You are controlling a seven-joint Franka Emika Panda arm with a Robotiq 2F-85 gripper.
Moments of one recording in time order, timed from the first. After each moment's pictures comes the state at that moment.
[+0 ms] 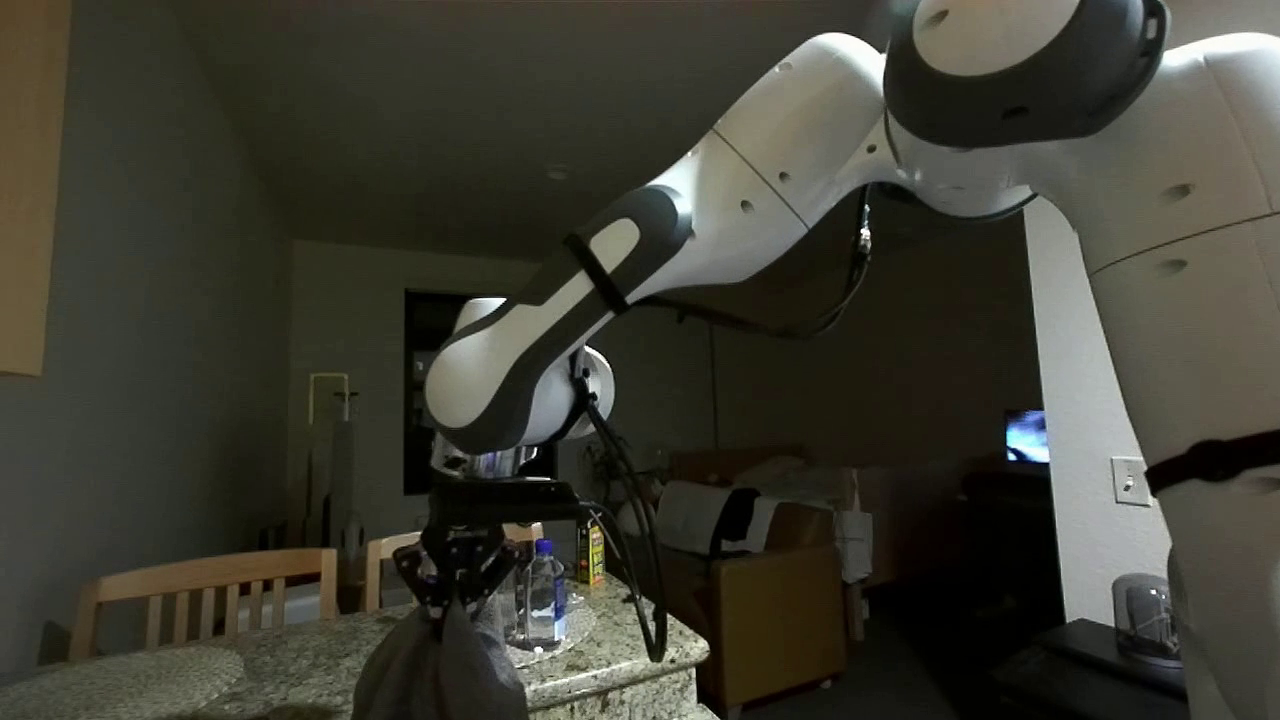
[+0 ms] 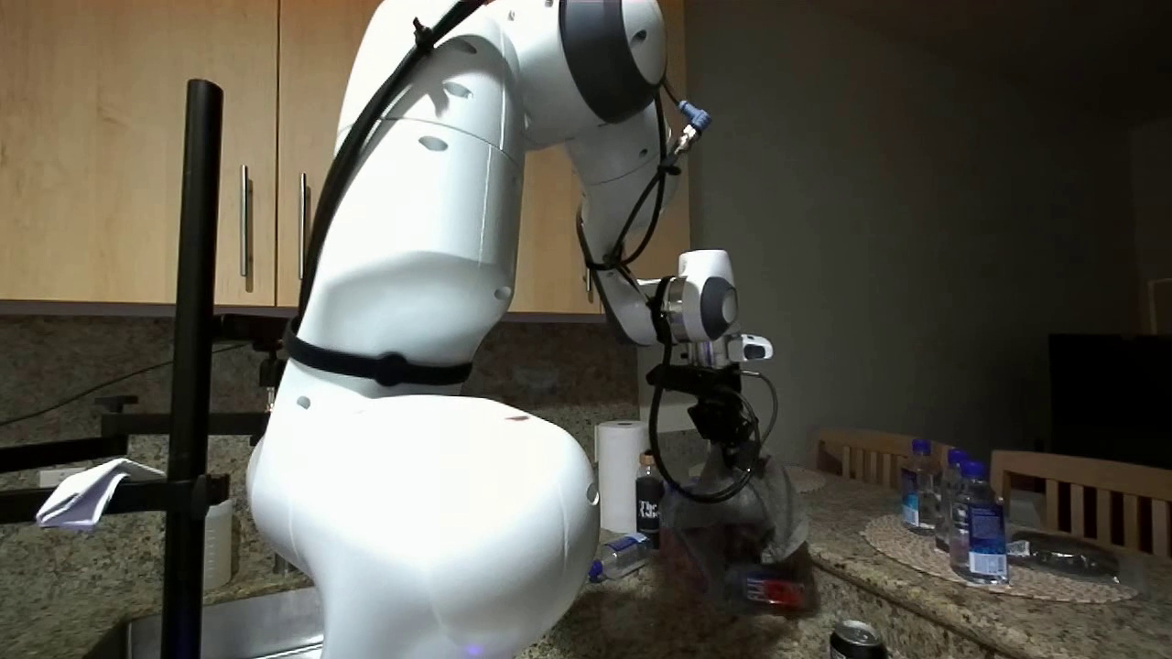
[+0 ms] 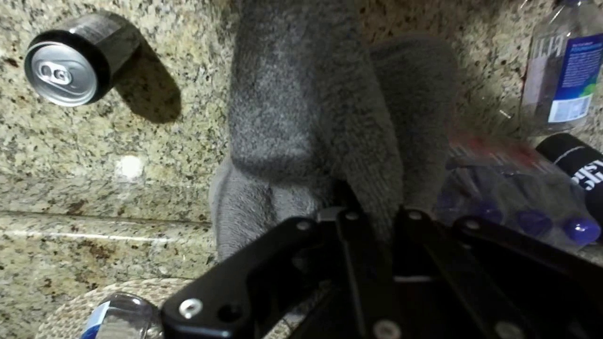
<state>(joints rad) 0.20 0.11 0.15 -2.09 -0.04 2.45 0.48</state>
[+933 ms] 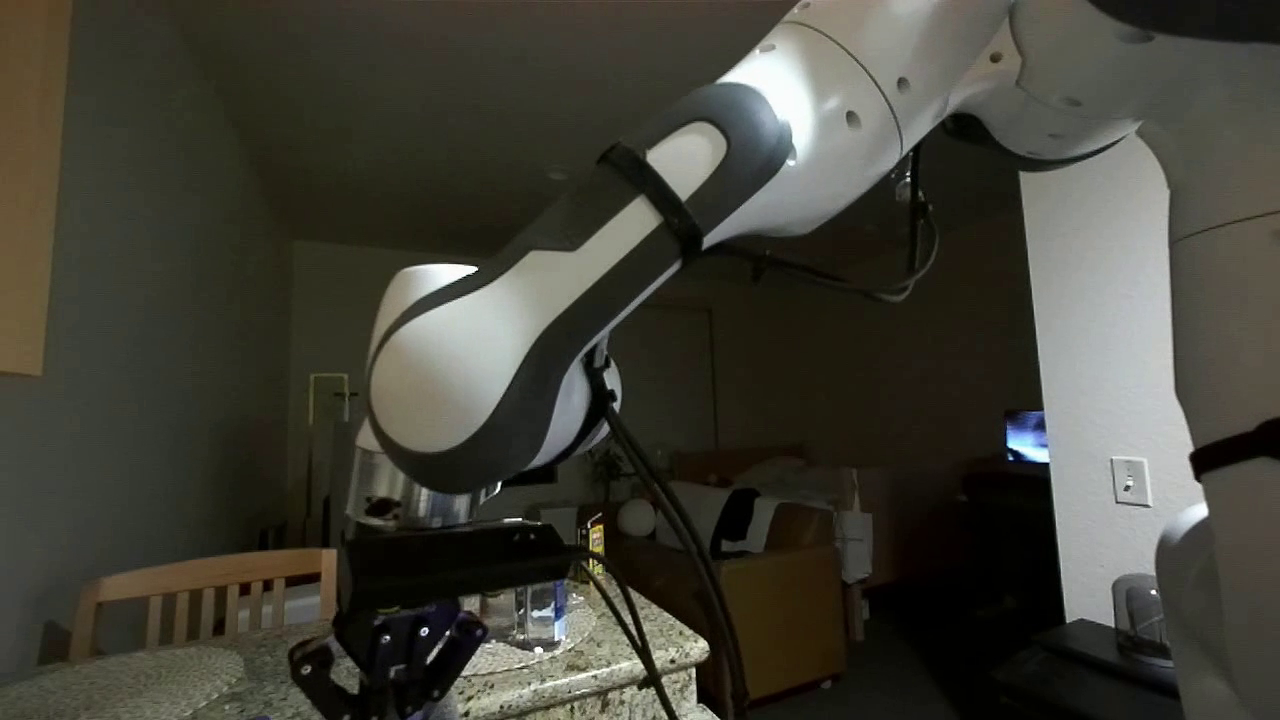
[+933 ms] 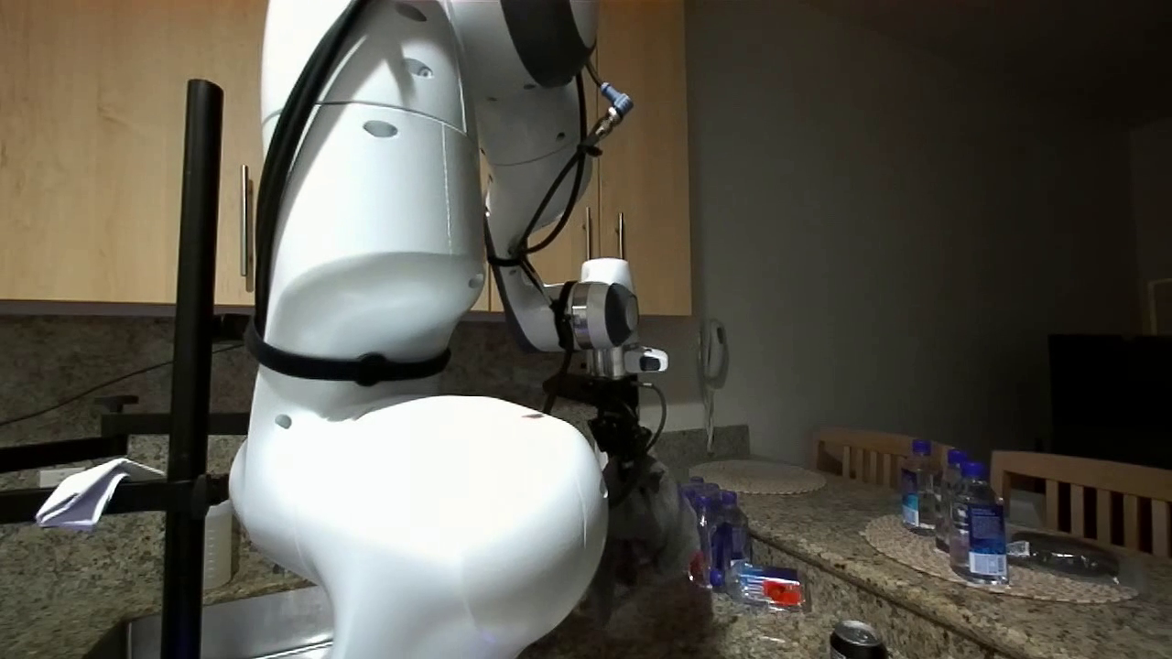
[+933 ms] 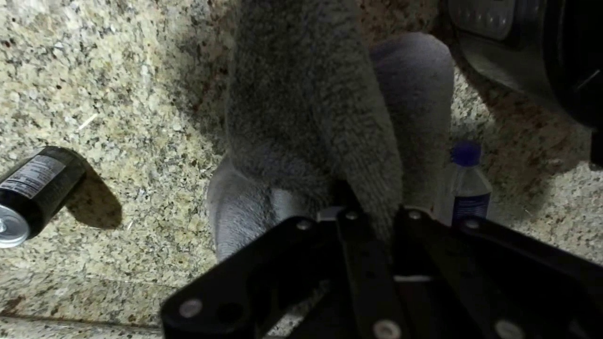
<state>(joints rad) 0.29 -0.07 0.32 -2.33 -0.01 2.45 0.64</state>
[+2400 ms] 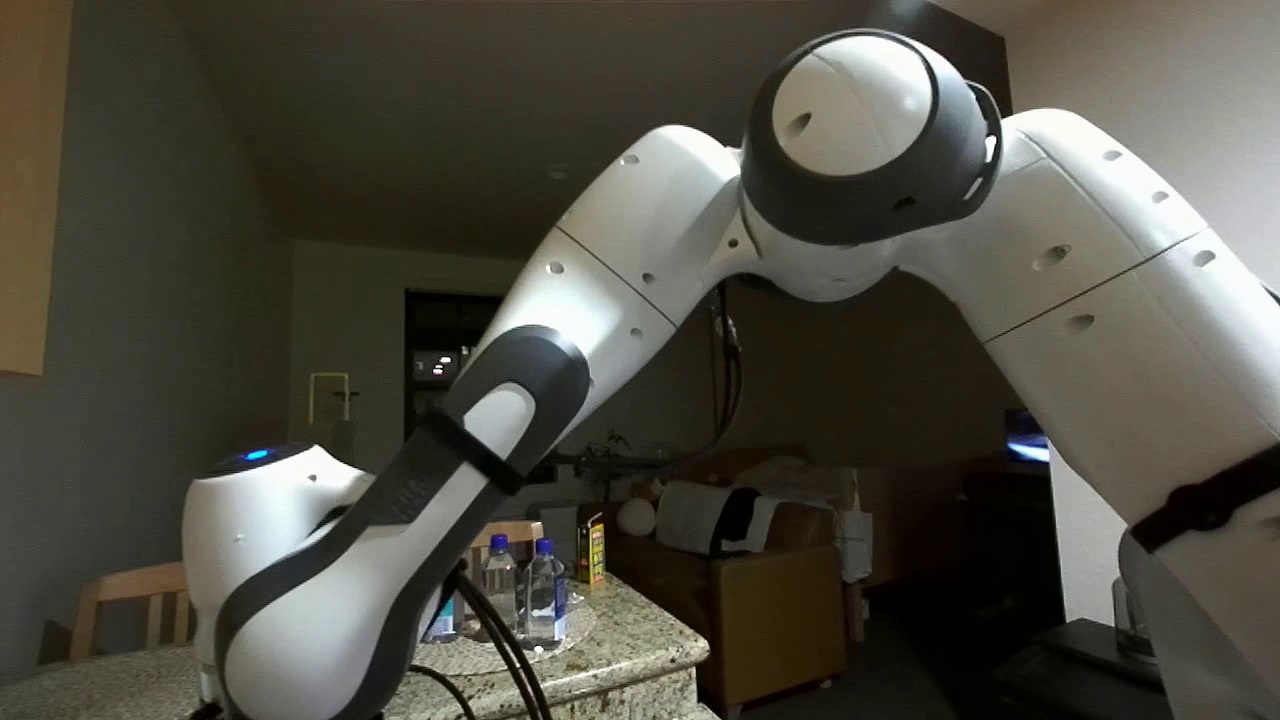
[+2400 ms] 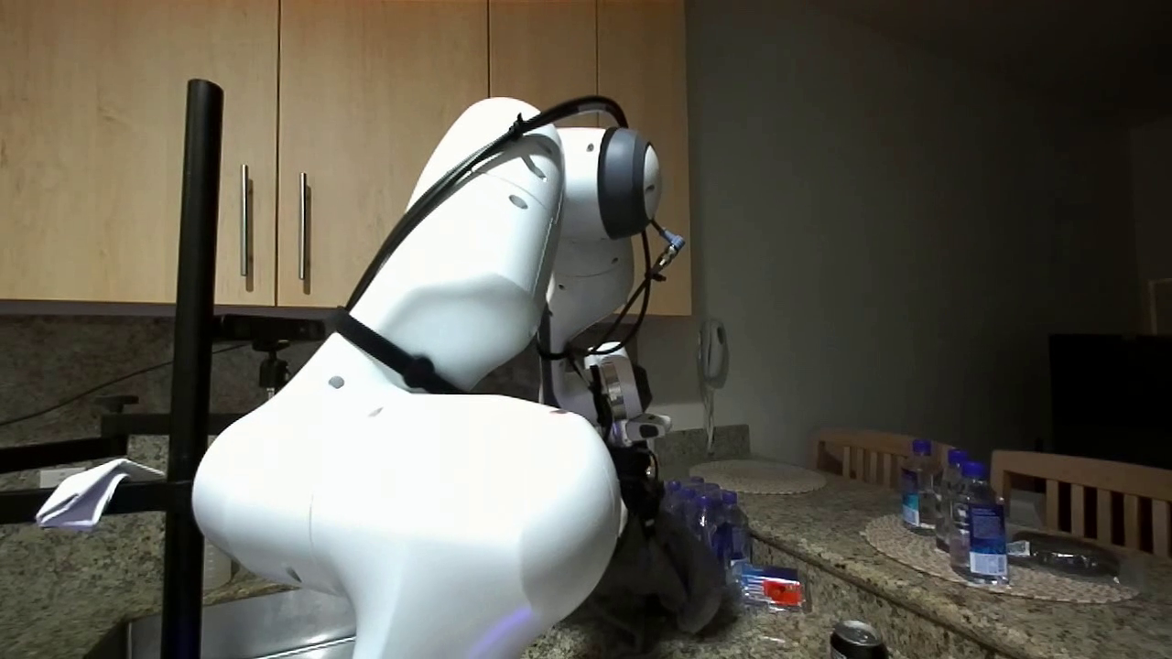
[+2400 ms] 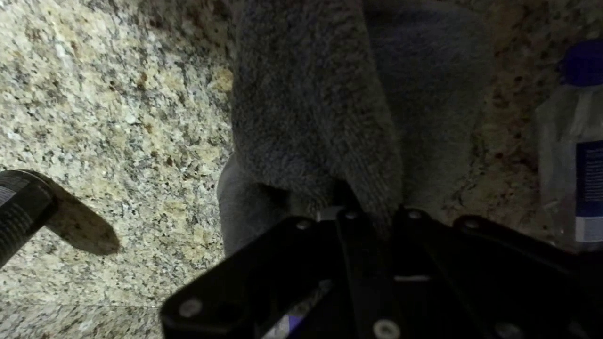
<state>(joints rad) 0.50 0.45 0.13 -1.94 -0.42 2.46 1.23</state>
